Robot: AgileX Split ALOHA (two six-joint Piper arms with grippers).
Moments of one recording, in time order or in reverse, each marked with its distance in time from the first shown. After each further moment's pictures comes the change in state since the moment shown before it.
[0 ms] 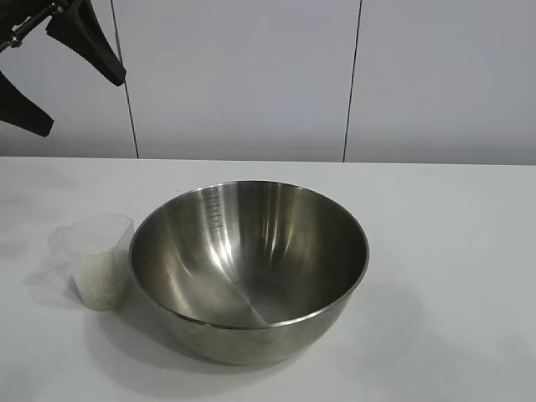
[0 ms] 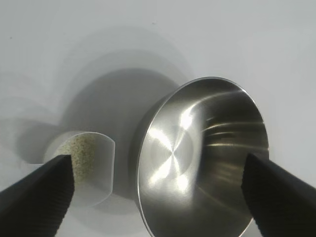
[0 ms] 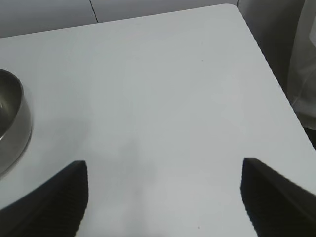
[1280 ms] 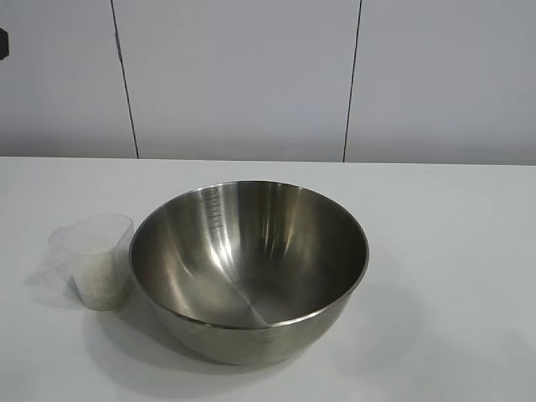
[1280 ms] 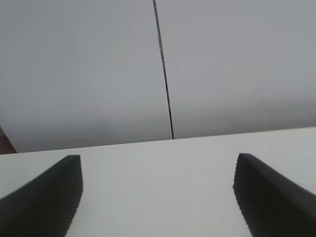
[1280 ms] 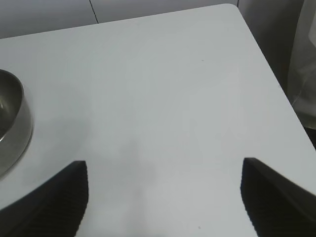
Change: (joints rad) left arm -0.261 -0.268 0.976 0.284 -1.944 -0.198; right arm 0.000 0.000 0.000 0.000 0.000 0.008
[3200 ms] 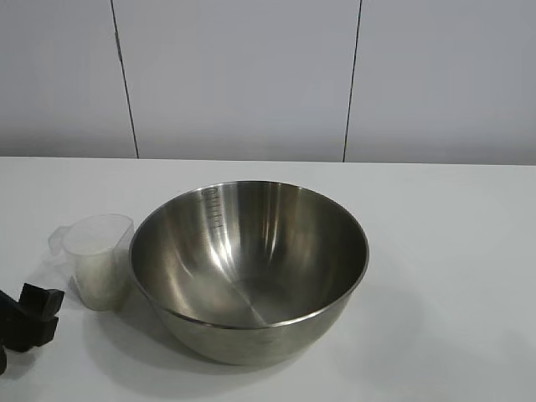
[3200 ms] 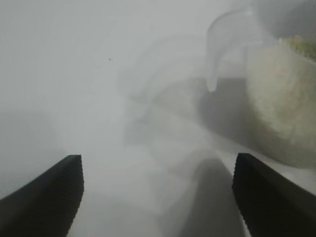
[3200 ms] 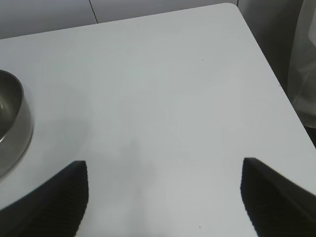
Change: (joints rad) left arm 0.001 0.691 -0.046 0.141 -0.033 0.108; right arm 0.000 0.000 0.000 0.000 0.001 0.000
